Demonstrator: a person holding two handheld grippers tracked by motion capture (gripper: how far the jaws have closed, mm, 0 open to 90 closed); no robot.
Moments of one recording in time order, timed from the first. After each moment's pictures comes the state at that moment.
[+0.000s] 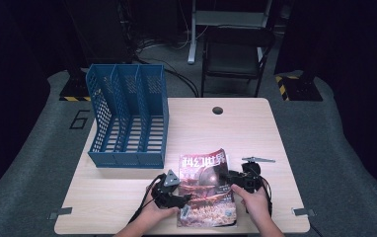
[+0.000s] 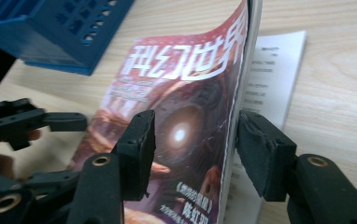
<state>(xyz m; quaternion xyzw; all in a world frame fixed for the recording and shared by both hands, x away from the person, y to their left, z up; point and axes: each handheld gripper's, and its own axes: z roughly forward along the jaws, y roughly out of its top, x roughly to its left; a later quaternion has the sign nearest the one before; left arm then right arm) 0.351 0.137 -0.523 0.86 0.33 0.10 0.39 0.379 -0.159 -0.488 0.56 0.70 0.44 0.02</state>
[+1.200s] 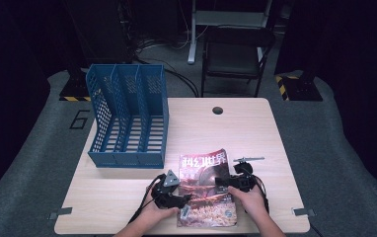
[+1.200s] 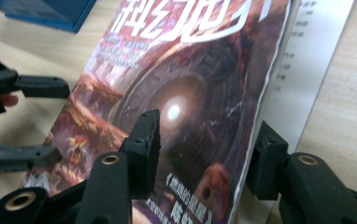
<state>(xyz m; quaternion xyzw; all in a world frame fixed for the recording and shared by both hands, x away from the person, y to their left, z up) 0.352 0.137 -0.522 0.86 0.33 0.10 0.38 0.394 -0.148 -0.509 0.54 0.75 0.39 -0.02</state>
